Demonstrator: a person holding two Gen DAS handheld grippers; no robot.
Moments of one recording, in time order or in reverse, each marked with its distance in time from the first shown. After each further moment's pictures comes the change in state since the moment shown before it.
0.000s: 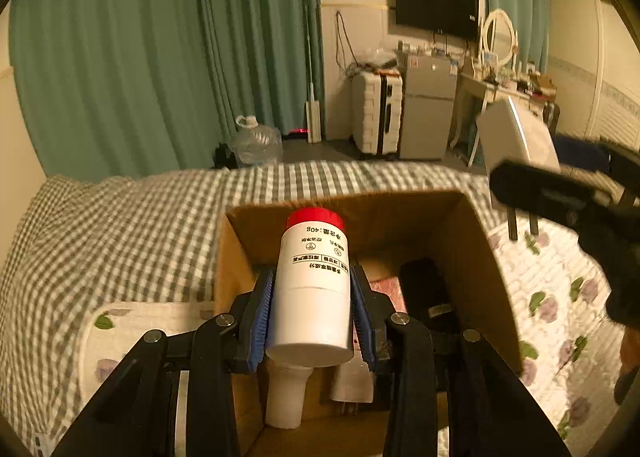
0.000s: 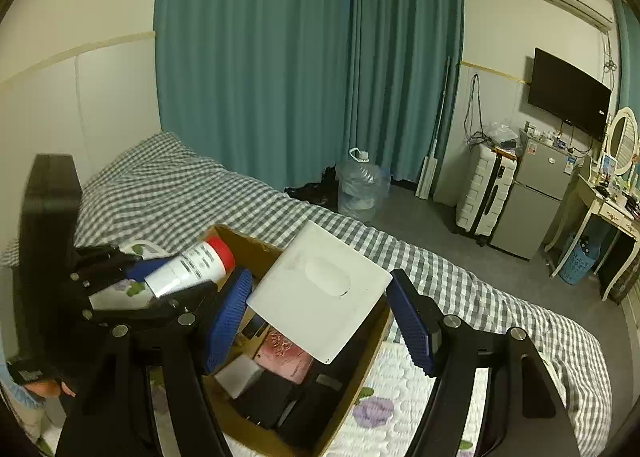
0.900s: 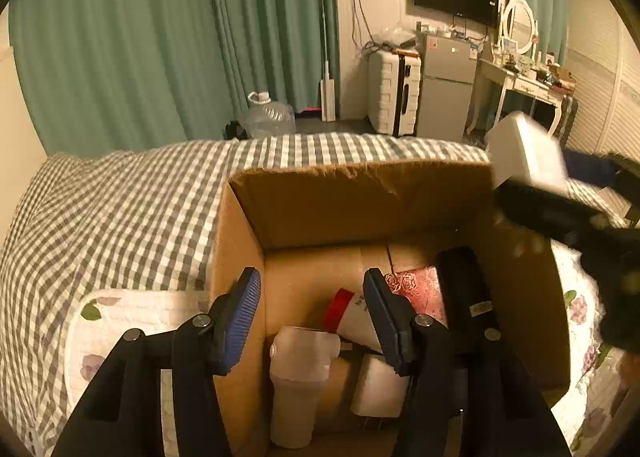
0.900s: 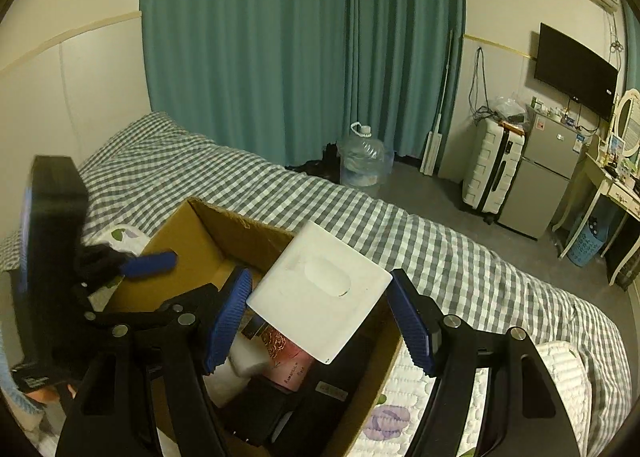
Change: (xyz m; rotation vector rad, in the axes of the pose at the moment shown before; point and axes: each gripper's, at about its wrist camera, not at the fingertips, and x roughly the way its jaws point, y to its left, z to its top) left arm 0.027 0.011 -0.002 -0.033 0.049 0.046; right arm 0.059 -0.005 -0.019 0.029 0.081 0.007
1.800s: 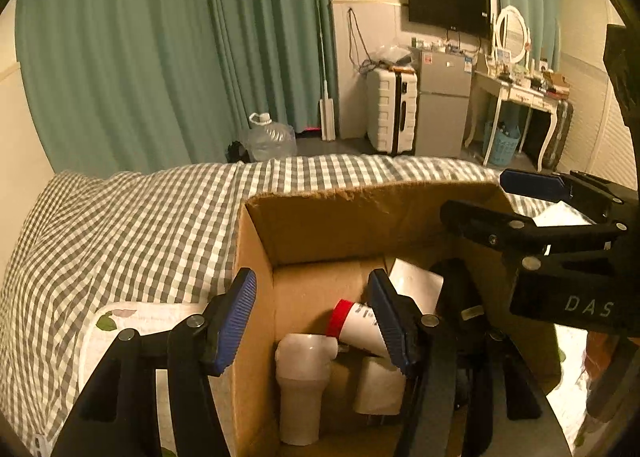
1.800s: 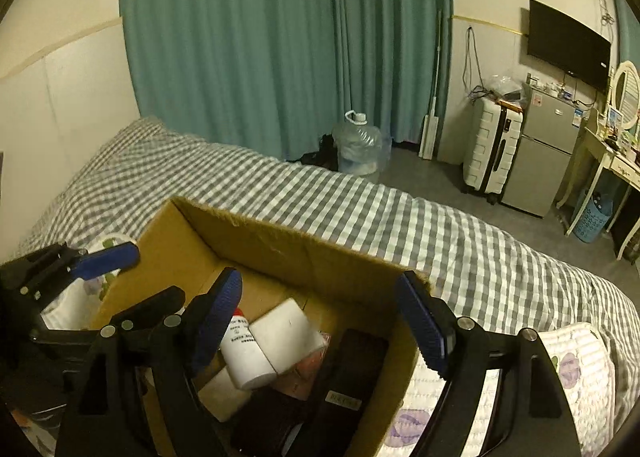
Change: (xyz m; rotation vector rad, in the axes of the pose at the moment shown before) left arm -0.021 0.002 -0.002 0.013 -0.079 0.007; right arm 0.022 -0.009 -0.005 0.080 0.008 0.003
